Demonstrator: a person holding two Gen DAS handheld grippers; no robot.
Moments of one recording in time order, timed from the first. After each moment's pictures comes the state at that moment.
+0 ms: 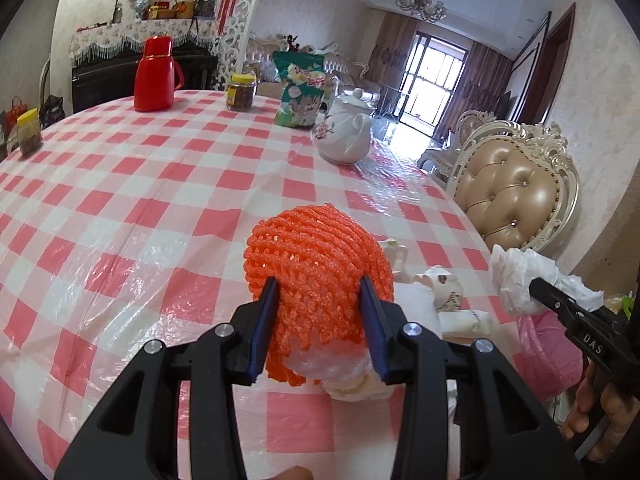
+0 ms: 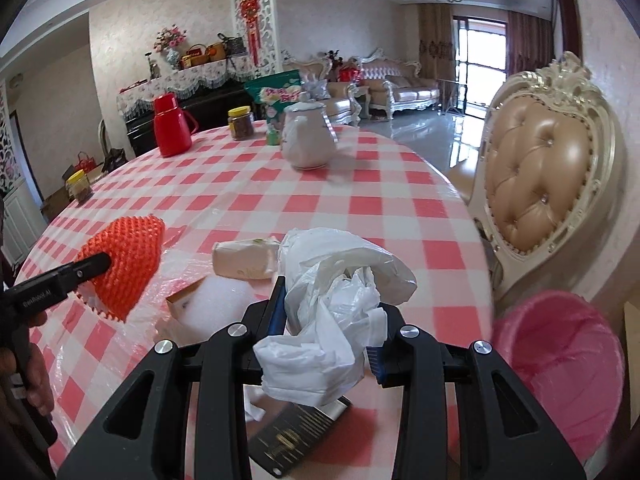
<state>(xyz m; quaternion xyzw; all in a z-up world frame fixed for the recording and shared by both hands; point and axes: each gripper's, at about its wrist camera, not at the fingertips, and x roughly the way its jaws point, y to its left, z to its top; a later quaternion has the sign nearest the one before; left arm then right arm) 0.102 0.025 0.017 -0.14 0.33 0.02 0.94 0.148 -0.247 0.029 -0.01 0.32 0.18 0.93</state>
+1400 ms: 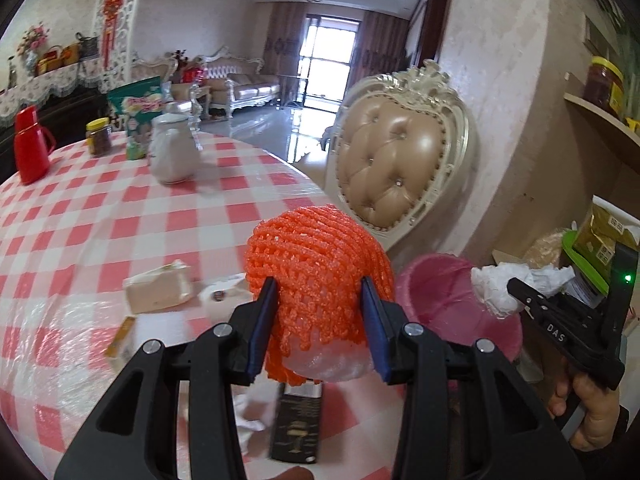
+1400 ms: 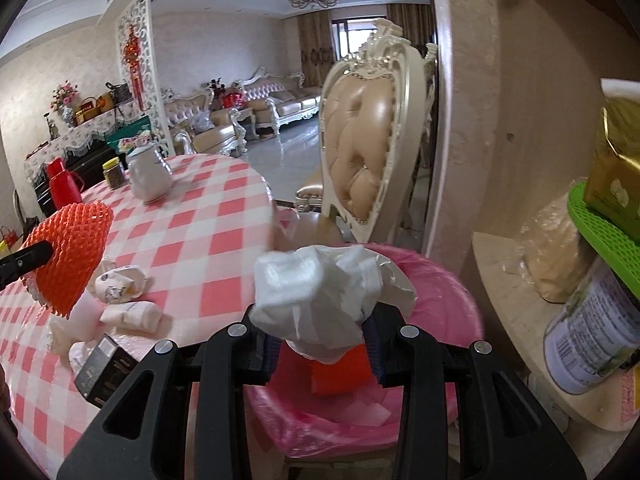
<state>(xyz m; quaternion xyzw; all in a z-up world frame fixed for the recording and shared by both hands) 0.141 -0.186 0.048 -0.04 0.32 -0.14 0.94 0.121 -0.459 0.007 0.06 0.30 -0.01 0.95</state>
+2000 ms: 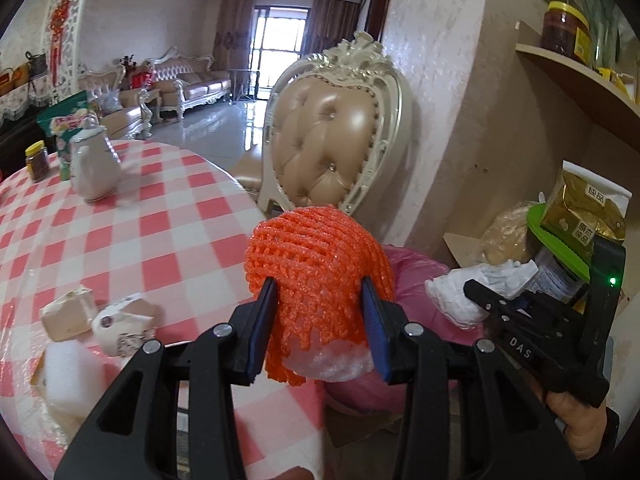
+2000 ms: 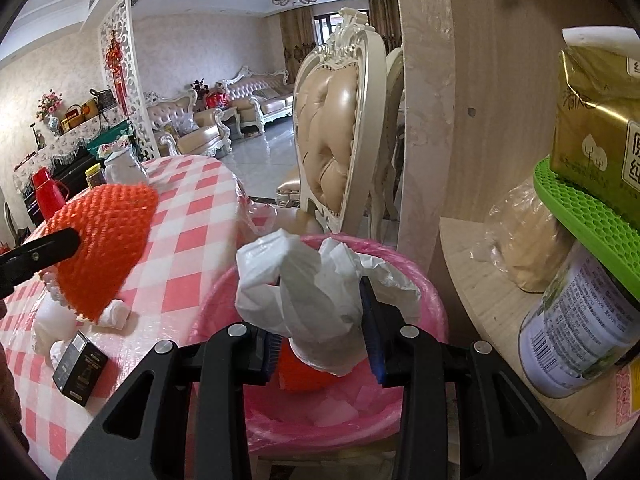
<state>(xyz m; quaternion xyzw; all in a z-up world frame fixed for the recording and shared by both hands) 0.163 -0.286 0.039 -0.01 0.33 -0.22 0.92 0.121 -0.498 -0.005 0.07 0.31 -0.03 0.95</state>
